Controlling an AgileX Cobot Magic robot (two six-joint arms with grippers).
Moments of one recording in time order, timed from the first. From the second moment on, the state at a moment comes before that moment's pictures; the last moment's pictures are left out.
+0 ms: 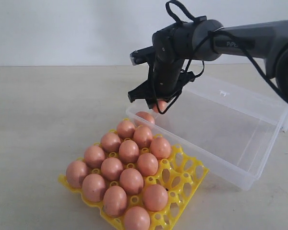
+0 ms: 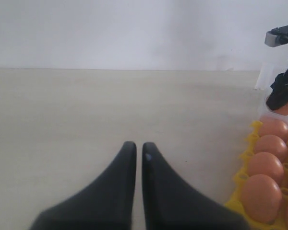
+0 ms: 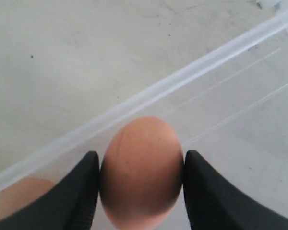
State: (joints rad) left arm -0.09 0.00 0.00 -0.12 0.28 0.08; right arm 0.40 2.29 -1.83 -0.14 0.79 0.19
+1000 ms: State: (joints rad) left arm -0.09 0.00 0.00 -0.12 0.28 0.08; right arm 0.49 1.10 -0.36 -0.23 -0.45 0.70
